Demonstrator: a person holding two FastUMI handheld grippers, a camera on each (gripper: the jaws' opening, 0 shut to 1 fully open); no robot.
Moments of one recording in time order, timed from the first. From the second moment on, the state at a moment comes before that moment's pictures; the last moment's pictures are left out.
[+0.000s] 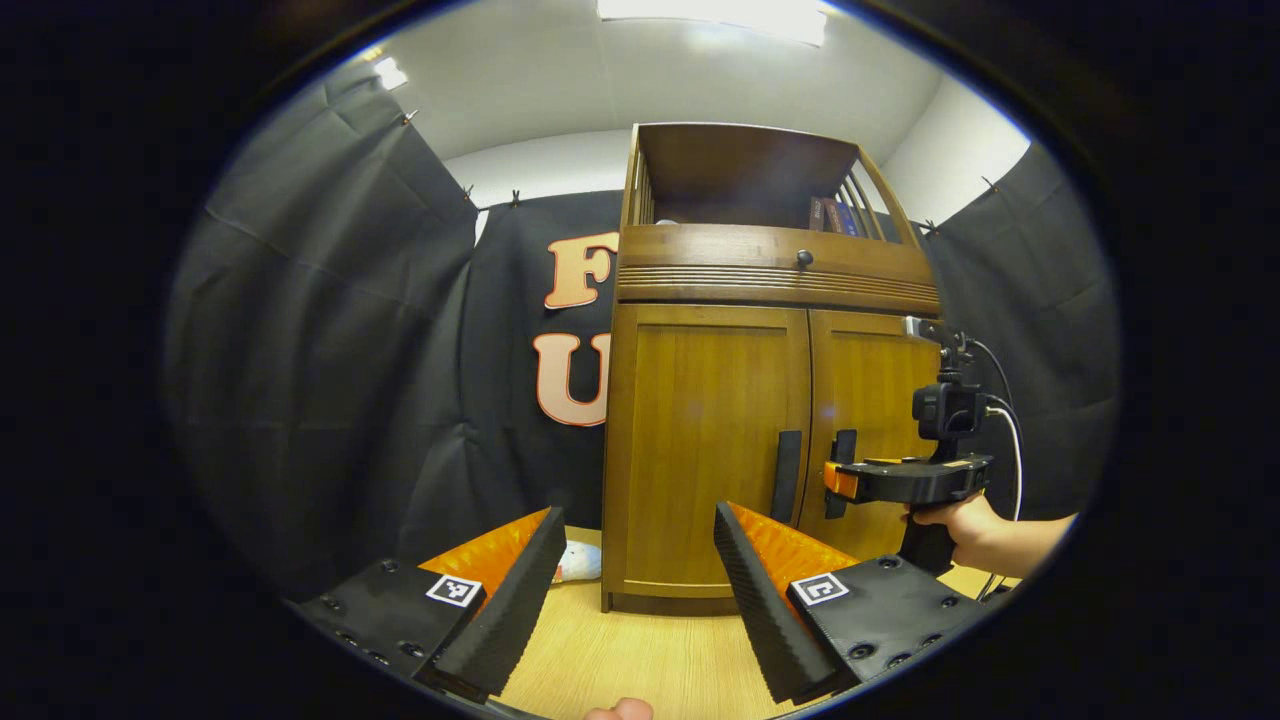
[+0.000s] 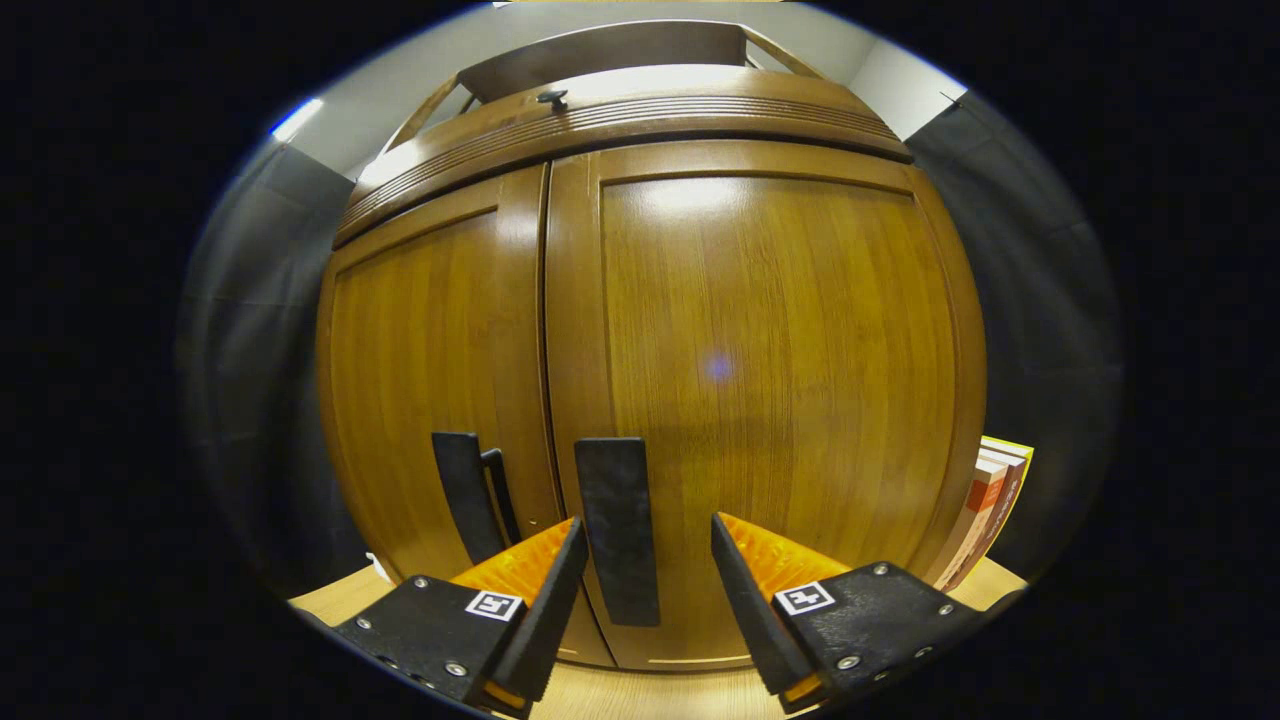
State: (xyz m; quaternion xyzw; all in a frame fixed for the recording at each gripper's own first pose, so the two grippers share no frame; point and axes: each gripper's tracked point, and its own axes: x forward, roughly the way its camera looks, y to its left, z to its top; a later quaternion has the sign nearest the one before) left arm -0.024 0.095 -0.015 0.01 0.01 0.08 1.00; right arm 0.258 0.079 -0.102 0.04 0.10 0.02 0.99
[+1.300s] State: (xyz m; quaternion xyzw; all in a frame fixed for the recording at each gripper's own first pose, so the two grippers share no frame) left arm -0.018 0.058 -0.020 0.01 0.03 0.05 1.00; right arm 0.215 0.089 -0.090 0.03 0.11 0.10 0.99
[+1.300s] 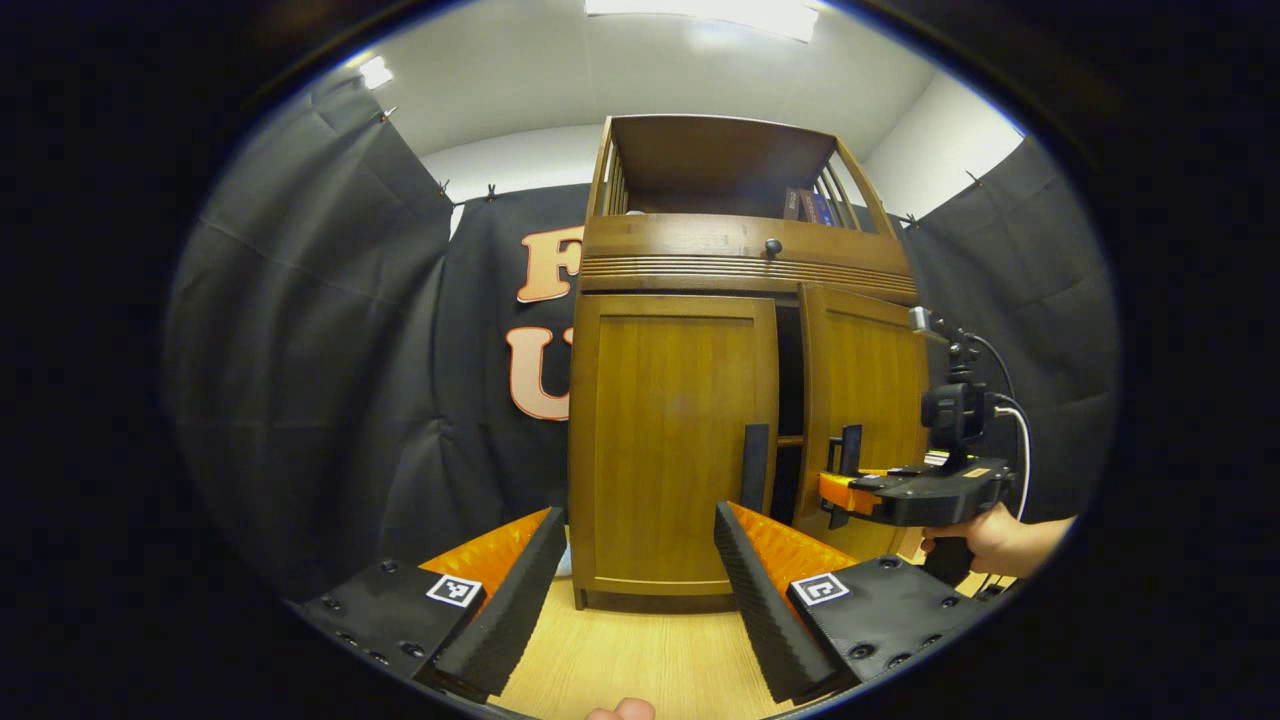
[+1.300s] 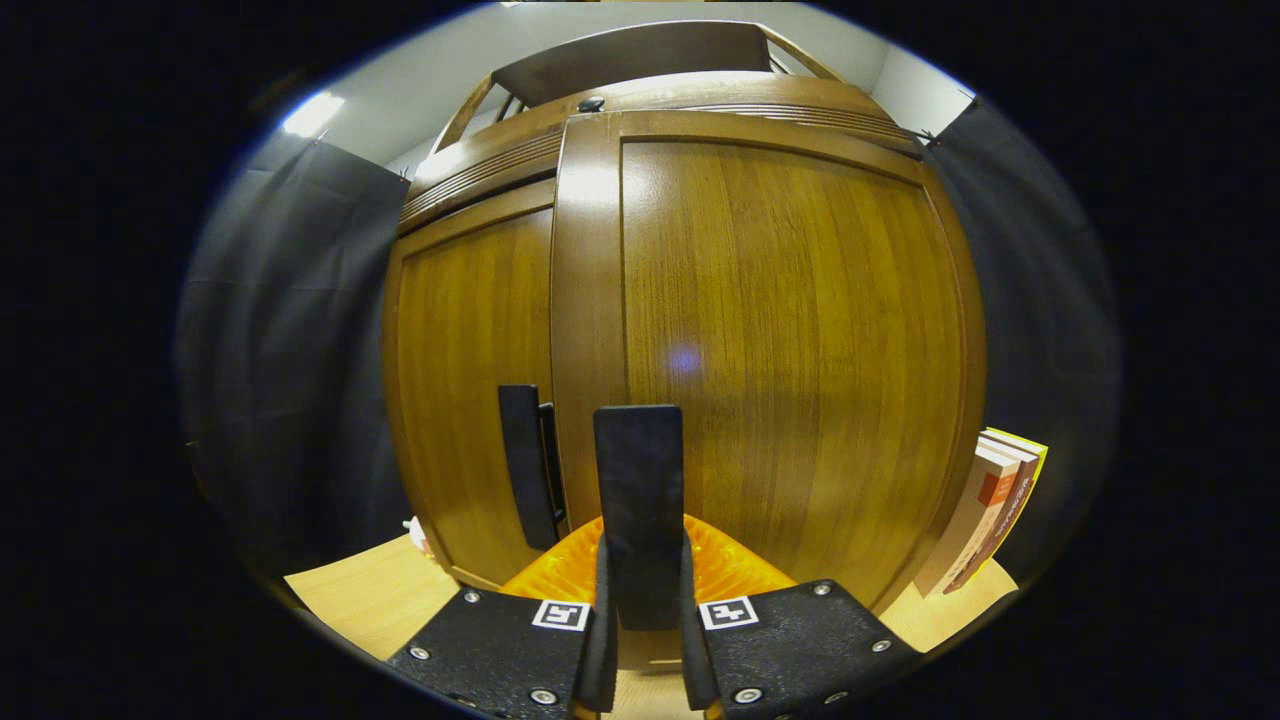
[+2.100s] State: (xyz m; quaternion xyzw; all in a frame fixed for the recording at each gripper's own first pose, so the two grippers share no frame) left arm -0.012 -0.033 -0.025 0.01 0.05 -0.04 1.00; right arm 0.090 -0.020 -0.072 0.04 0.12 0.06 0.99
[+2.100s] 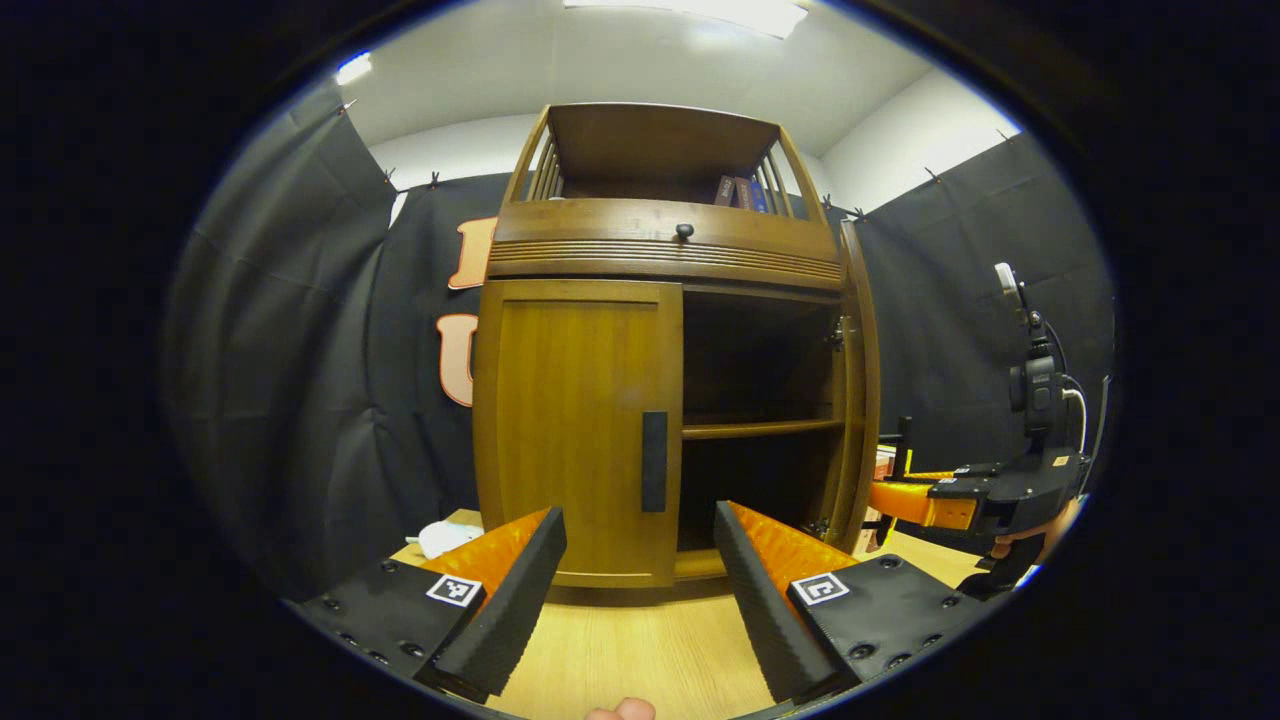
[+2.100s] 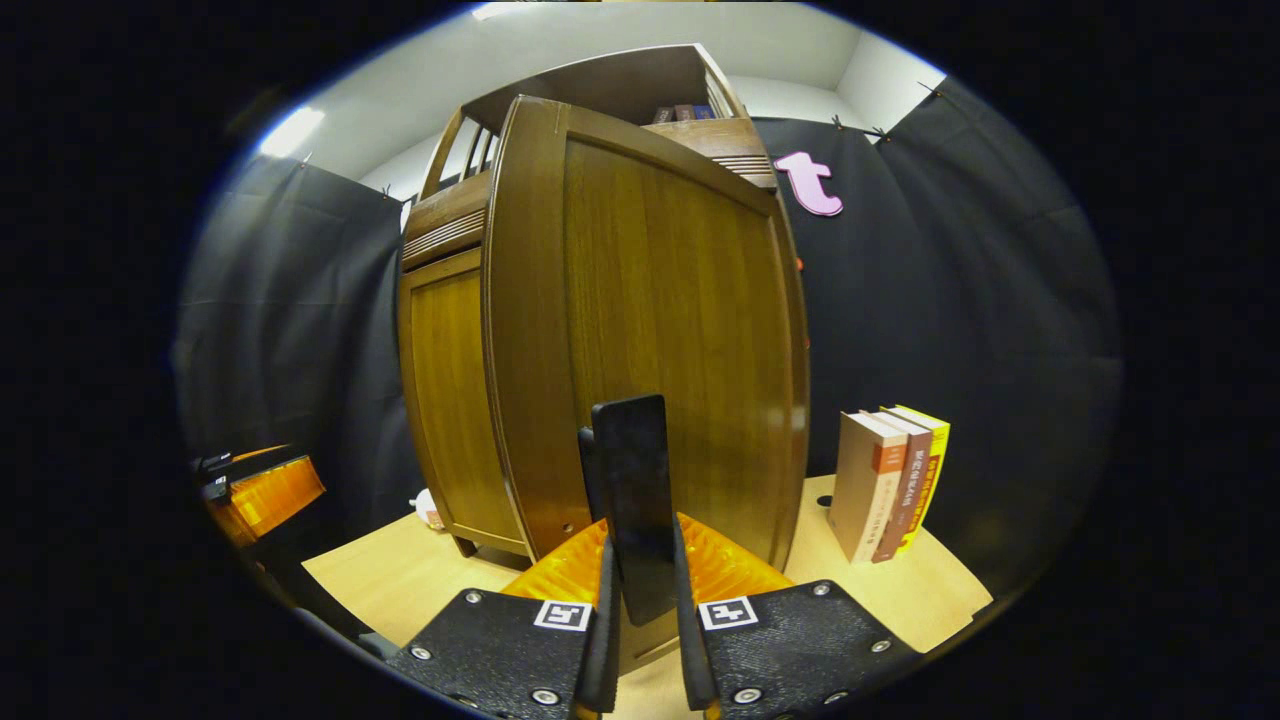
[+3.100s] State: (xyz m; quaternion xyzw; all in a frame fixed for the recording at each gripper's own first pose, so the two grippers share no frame) left arm -0.024 -0.065 -0.031 0.01 0.06 -0.03 1.00; right arm 0.063 -0.131 -0.064 0.02 0.12 0.02 0.99
